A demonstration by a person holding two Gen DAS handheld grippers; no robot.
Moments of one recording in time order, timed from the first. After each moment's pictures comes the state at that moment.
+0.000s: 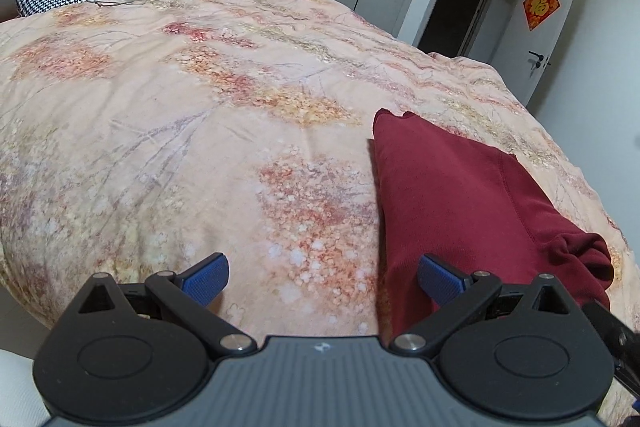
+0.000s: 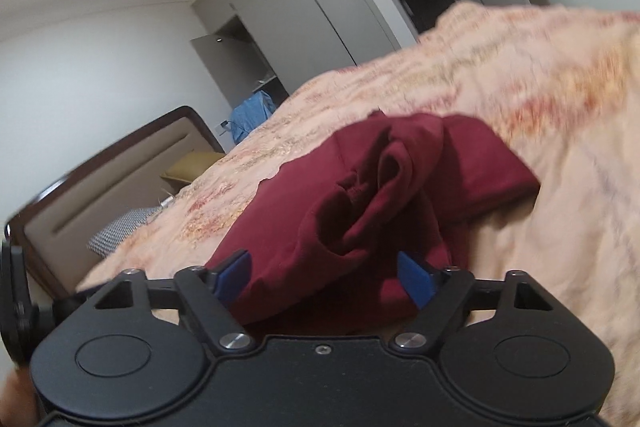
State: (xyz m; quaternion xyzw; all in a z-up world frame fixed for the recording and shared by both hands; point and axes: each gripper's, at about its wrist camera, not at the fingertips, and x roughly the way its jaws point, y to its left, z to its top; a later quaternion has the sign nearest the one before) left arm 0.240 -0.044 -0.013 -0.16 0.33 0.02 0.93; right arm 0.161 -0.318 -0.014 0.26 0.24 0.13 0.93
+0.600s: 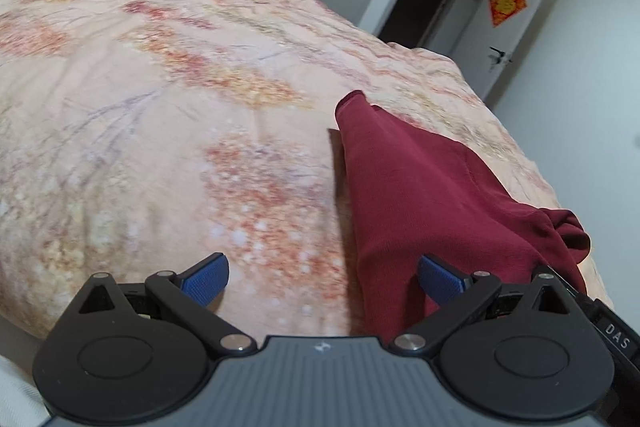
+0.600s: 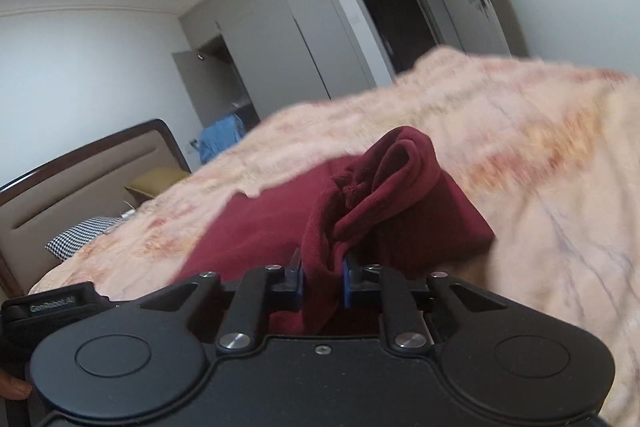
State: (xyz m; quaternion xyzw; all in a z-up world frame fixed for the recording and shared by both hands) left arm 0.239 -0.058 -0.015 -0.19 0.33 -0.06 0.92; right arm 0.154 -0.336 -0.017 0.22 0.21 0.08 0.95
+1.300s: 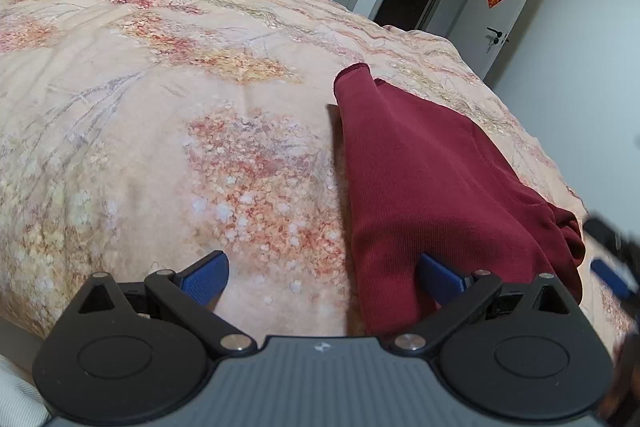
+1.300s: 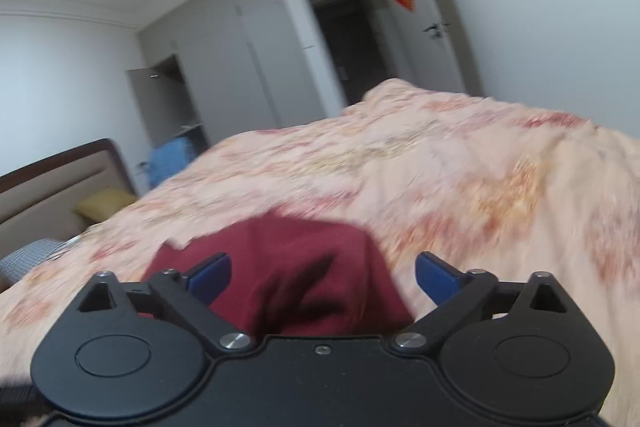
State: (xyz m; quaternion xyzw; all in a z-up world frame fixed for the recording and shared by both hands) left arm 0.241 -0.069 -0.030 -0.17 0.35 -0.06 0.92; right arm 0.202 -0.365 0.022 0.17 0.16 -0.03 0.97
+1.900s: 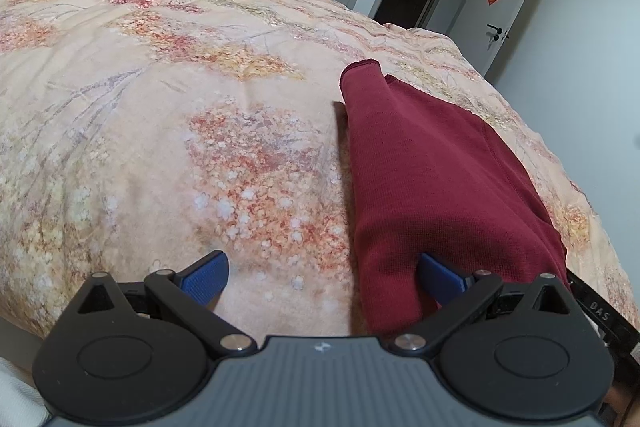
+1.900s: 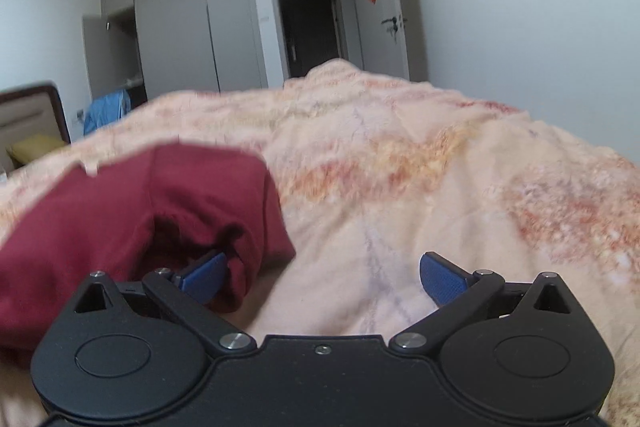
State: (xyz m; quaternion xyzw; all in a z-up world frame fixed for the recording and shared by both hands) left arm 0.242 -0.071 -0.035 -0.17 0.35 -0.06 0.92; right arm 0.176 -0.387 -0.037 0.11 0.17 -0.09 0.97
